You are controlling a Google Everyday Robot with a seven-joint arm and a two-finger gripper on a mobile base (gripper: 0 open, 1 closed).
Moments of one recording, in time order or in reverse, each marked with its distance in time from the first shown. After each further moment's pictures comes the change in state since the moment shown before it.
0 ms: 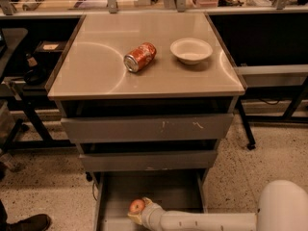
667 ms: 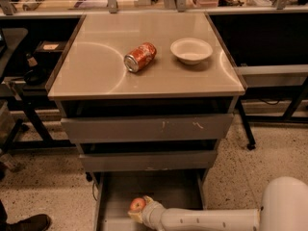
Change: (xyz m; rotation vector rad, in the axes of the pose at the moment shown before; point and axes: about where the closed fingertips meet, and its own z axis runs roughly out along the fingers) arm -0.012 -0.002 -0.011 -0.001 0.008 0.008
